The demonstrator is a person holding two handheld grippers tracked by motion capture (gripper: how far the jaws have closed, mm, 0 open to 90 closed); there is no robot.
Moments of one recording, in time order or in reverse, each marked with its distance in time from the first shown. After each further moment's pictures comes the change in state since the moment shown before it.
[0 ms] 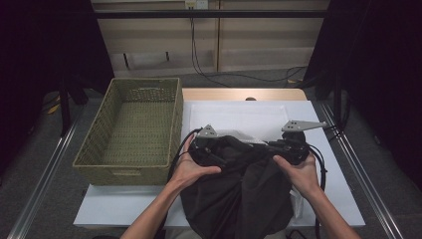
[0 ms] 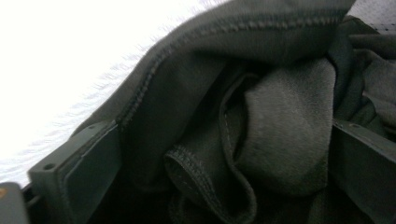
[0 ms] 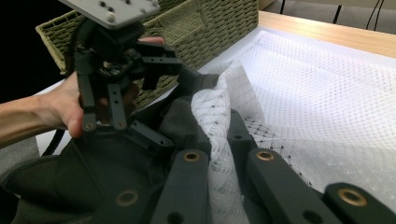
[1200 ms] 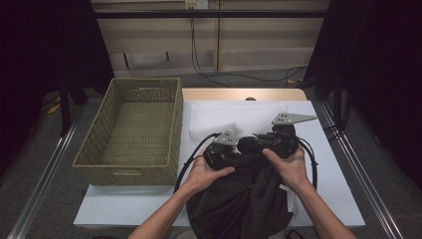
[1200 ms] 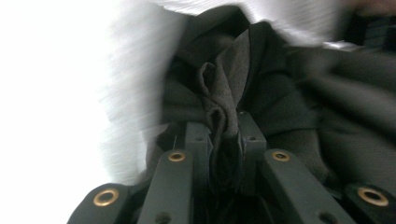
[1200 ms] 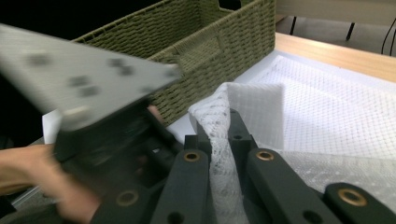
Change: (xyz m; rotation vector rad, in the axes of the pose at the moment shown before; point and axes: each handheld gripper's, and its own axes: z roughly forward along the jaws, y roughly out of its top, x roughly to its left) left arm -0.037 0.020 0.015 0.023 -0.093 0.103; right arm 0.015 0.022 0.014 -0.057 0.043 -0.024
